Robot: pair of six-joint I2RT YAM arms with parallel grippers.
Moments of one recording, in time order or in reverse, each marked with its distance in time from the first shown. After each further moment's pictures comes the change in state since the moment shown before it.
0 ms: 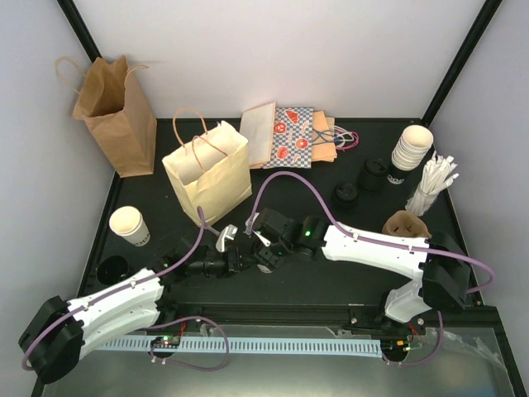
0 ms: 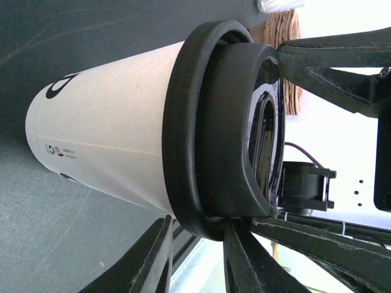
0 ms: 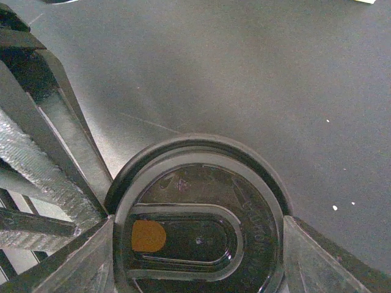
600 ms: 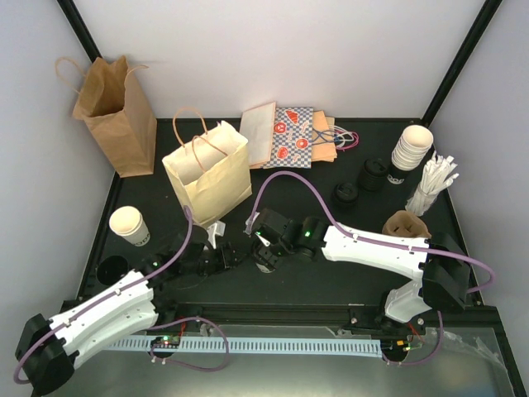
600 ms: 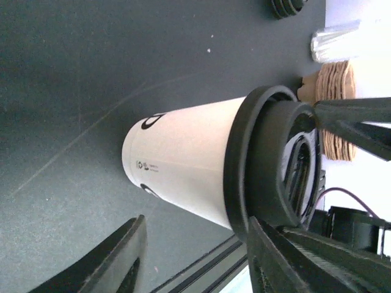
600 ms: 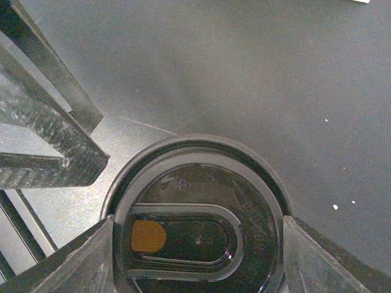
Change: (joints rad) left arm -0.007 -0.136 0.118 -0.356 -0.227 0.046; right arm 0.002 -0.005 -0.004 0.006 0.016 0.022
